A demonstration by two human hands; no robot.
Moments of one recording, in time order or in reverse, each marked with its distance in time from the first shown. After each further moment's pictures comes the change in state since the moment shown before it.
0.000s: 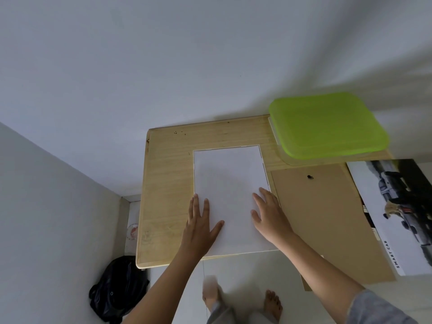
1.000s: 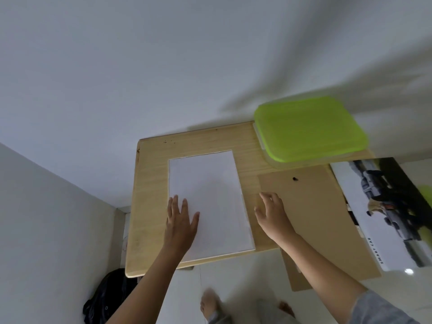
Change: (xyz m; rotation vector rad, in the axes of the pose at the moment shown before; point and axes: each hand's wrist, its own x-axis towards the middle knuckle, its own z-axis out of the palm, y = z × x) left_hand 0.009 0.002 -0.023 -0.083 0.159 -0.076; right_hand -0.007 0.030 -0.023 0.273 0.114 0.138
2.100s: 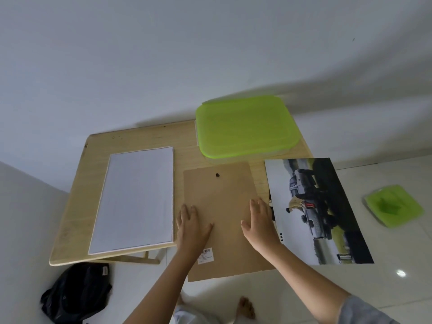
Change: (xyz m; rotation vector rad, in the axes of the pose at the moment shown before) left_hand -0.048 0.207 0.109 -0.011 -0.132 -0.129; right_hand -0.029 0.148 -0.095 -0.172 -0.108 0.030
